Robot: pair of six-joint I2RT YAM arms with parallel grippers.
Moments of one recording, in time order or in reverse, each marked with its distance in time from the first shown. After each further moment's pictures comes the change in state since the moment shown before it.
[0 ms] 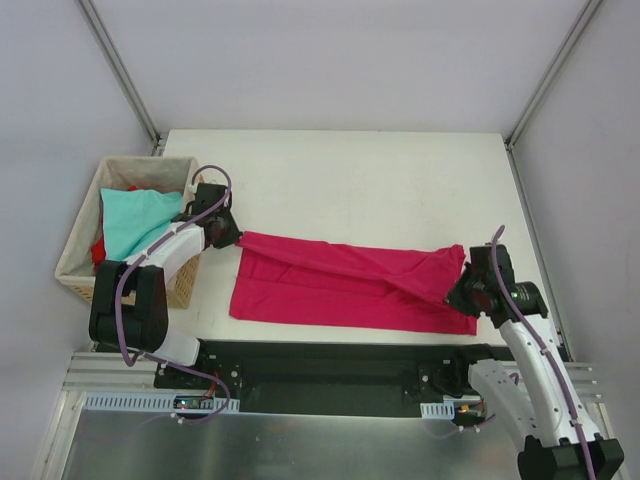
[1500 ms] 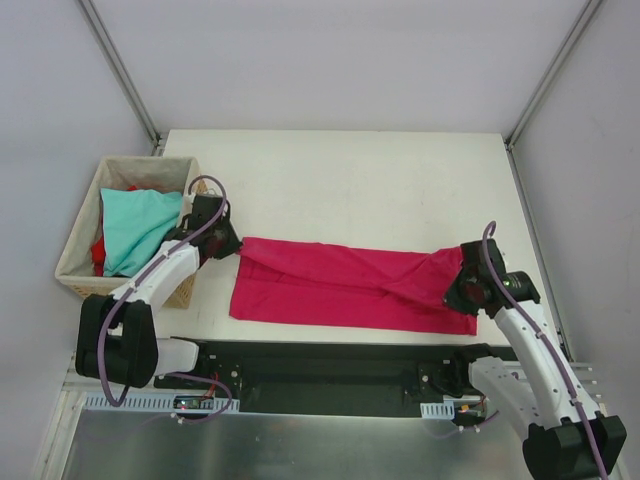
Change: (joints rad) left arm -0.042 -0.183 -0.099 -0.043 0.014 -0.053; right arm 0.048 0.089 0.008 -0.014 0.054 0.032
